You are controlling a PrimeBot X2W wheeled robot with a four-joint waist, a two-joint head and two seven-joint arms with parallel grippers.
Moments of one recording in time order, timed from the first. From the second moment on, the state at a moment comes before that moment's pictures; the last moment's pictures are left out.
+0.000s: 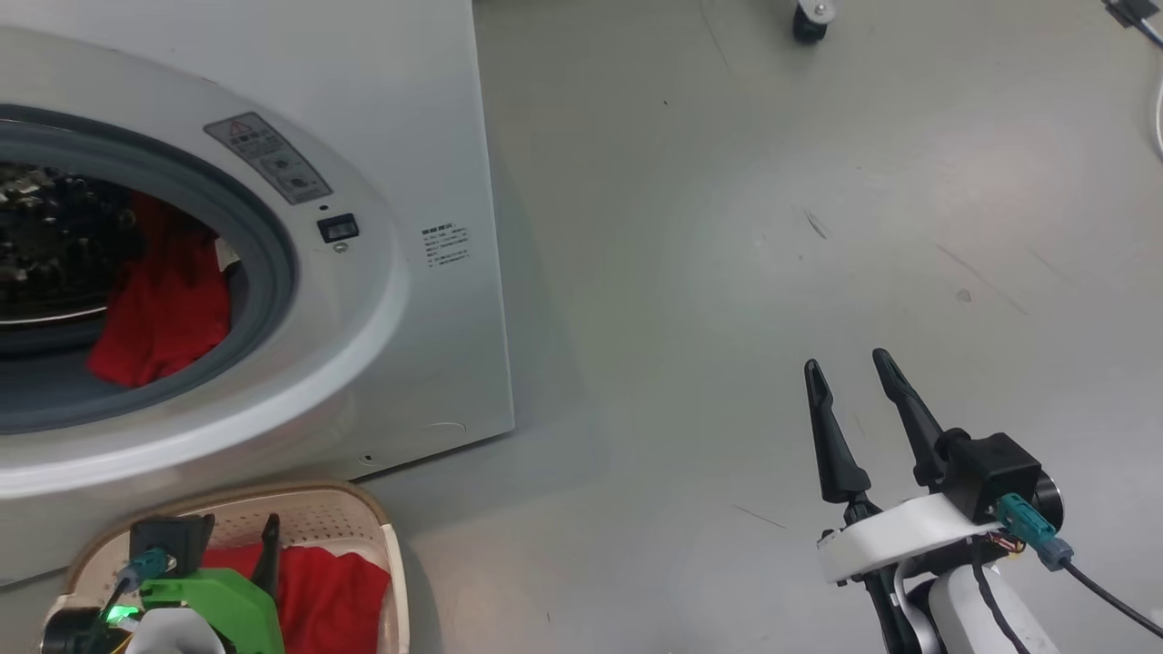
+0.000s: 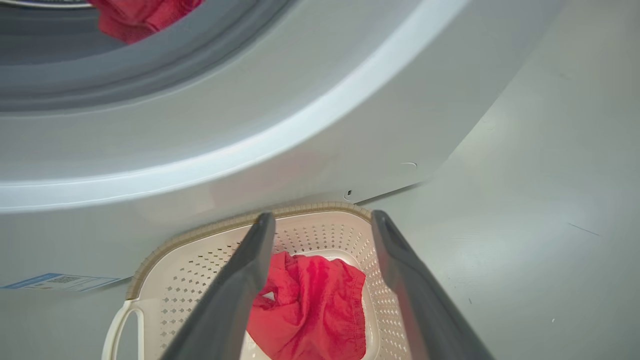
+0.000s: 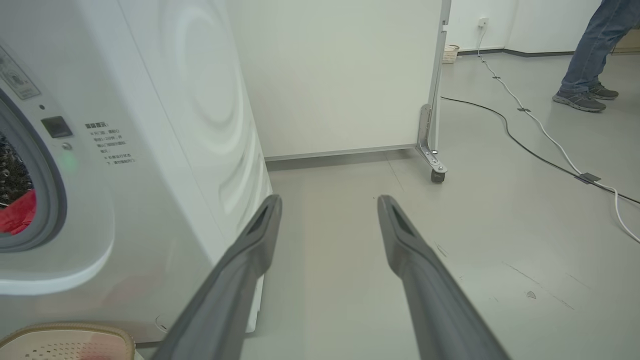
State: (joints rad) left arm -0.30 0.17 -0.17 0.92 -0.32 -0.12 -0.22; right arm -0.08 -0.06 0.25 0.15 0.31 -0.02 -0.25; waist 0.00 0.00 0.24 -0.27
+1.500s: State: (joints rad) left arm -0.02 0.11 -0.05 0.34 -0.34 -0.13 -0.25; right arm 0.10 -0.07 0.20 0.14 0.31 0.02 -0.25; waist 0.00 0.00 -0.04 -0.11
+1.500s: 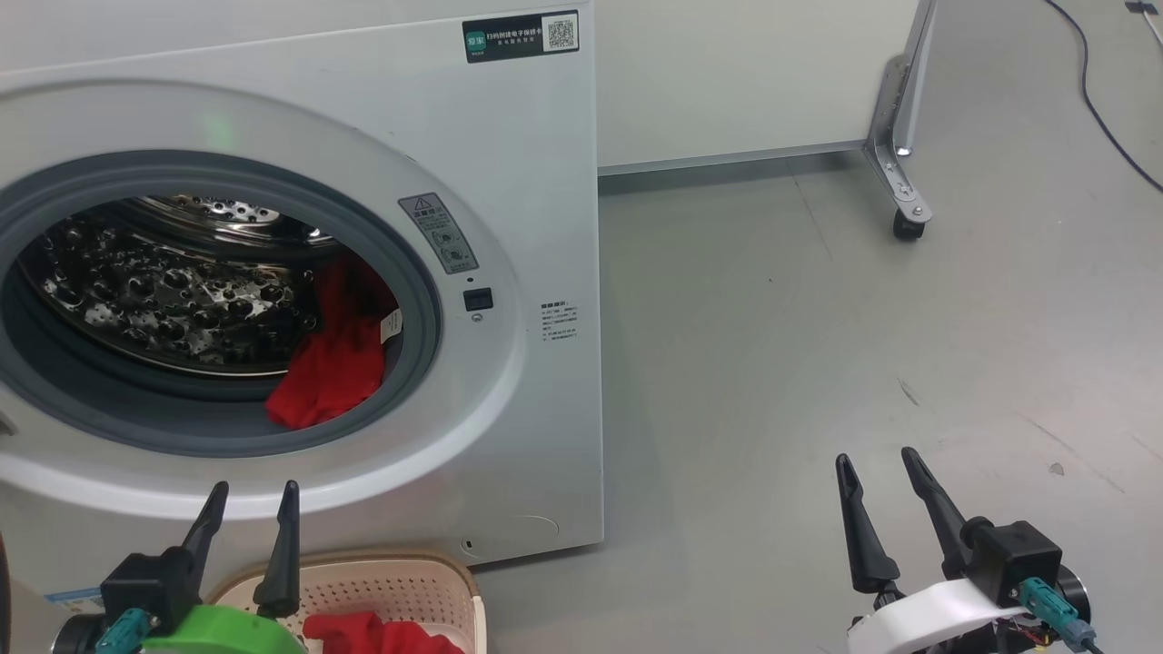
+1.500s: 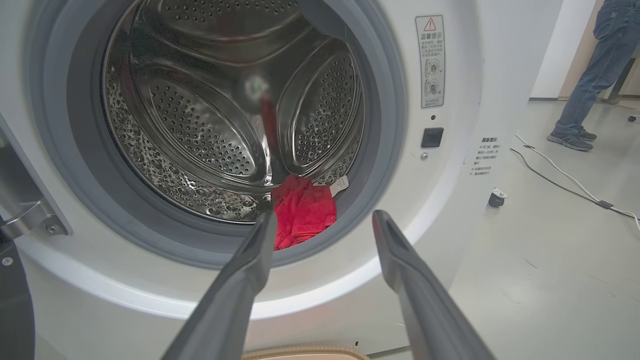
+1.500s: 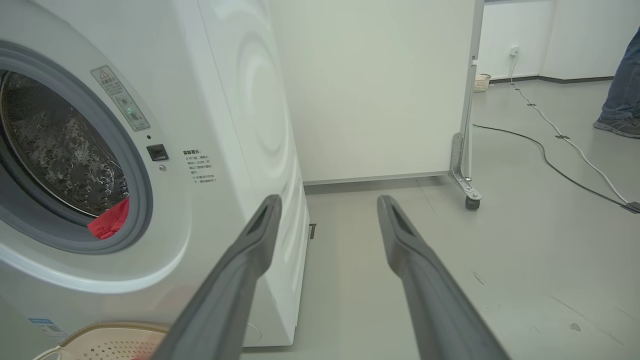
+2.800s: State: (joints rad) left arm 0.07 0.08 -0.03 0.23 -0.30 -0.13 -0.25; right arm 0.10 -0.06 0.20 0.13 0.31 0.02 -0.25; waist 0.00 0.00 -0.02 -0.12
